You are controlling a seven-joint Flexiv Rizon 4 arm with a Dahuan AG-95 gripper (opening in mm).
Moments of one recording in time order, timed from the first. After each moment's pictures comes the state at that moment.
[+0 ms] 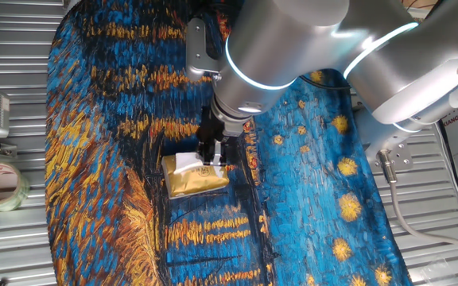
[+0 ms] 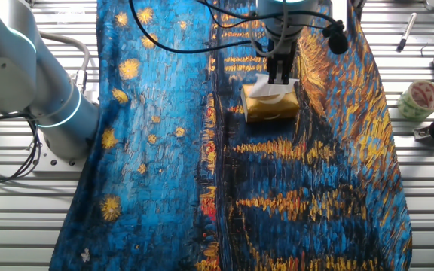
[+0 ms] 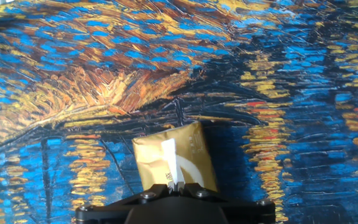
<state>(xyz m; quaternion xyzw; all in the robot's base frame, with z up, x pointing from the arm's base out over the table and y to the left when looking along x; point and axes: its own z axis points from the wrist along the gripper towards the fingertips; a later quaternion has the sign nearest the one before) 0.494 0.074 0.137 0.06 1.00 0.03 0.05</state>
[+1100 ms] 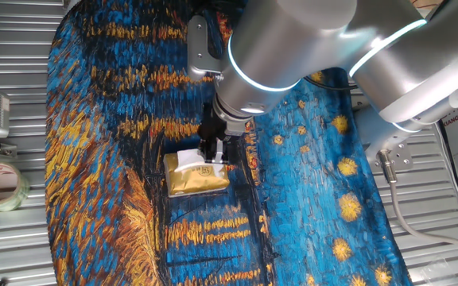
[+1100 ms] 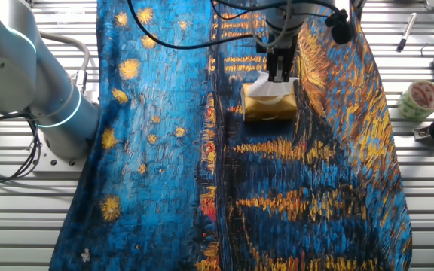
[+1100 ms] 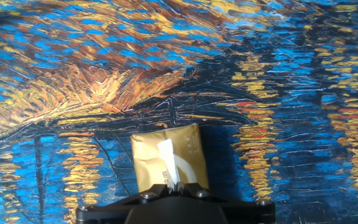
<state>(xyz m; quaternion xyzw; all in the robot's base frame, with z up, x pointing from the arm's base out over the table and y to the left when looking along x) 0.492 0.069 0.147 0.05 1.00 0.01 0.05</state>
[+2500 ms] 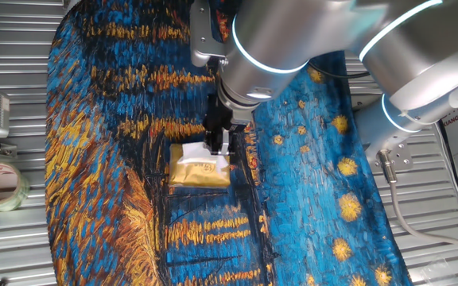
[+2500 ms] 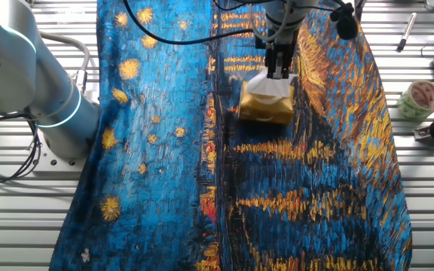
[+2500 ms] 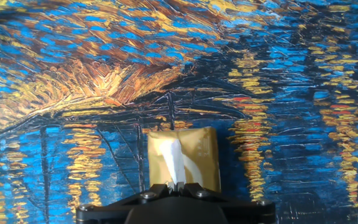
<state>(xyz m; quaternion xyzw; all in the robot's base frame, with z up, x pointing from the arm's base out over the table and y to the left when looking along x) 0.485 0.065 0.169 0.05 1.00 0.02 0.03</state>
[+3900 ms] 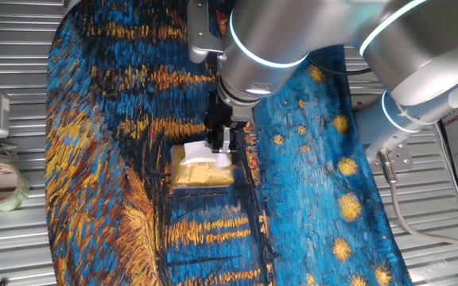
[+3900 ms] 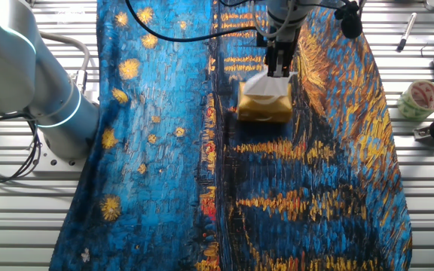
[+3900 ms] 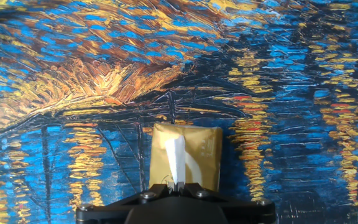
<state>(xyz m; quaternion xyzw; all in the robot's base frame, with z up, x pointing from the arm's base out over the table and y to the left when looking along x) 0.485 0.065 0.171 0.05 1.00 0.02 0.03</state>
